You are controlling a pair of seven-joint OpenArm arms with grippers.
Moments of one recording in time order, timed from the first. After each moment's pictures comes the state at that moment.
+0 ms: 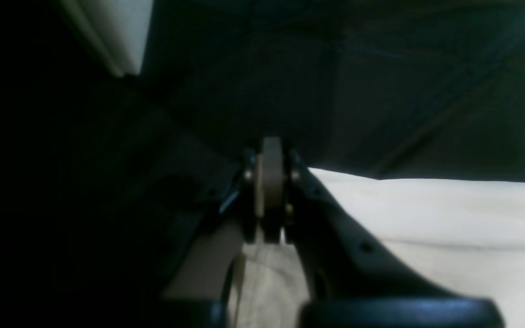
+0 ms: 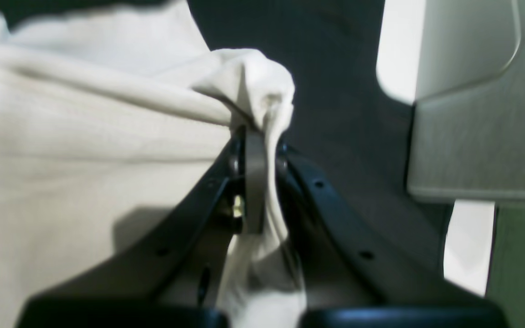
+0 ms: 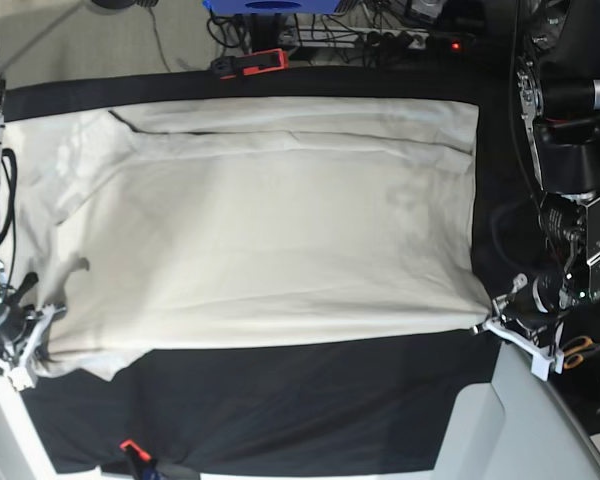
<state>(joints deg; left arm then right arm) -21.9 -23.0 -8.2 55.7 -29.7 -13.9 39.6 26.5 24.2 0.4 43.7 -8.4 22.1 -10.4</state>
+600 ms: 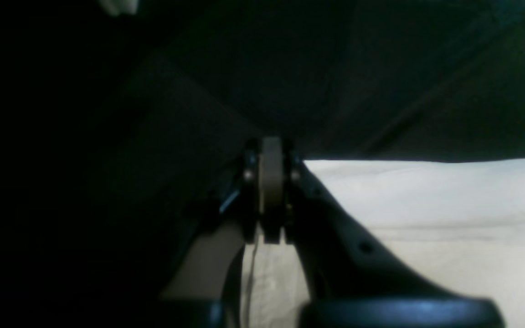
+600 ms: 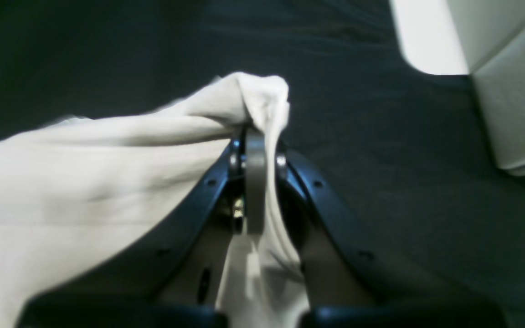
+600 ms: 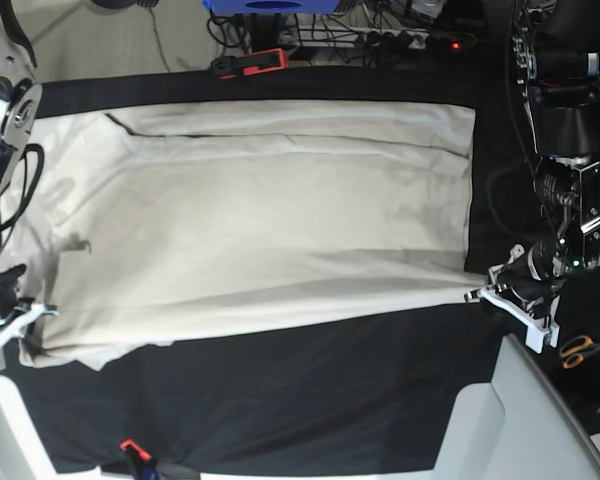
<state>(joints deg) -14.4 -23.1 -8.2 63.1 -29.5 -13.7 39.7 25.2 18.3 27.5 41.0 -9.0 36.3 -6.0</state>
